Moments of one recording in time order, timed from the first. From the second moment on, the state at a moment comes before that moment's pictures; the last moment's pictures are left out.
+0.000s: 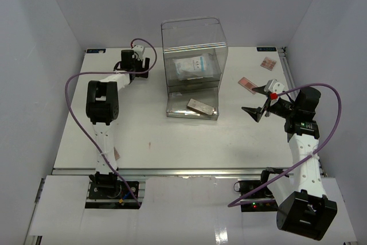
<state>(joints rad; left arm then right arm) -0.08 2.32 1.68 0.05 0.05 0.15 -0.22 0.89 0.72 -0.17 -1.18 -0.64</state>
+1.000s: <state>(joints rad) -0.07 1.34 0.77 0.21 0.22 -0.45 -0.26 0.96 0.68 -0.18 -1.11 -0.67</state>
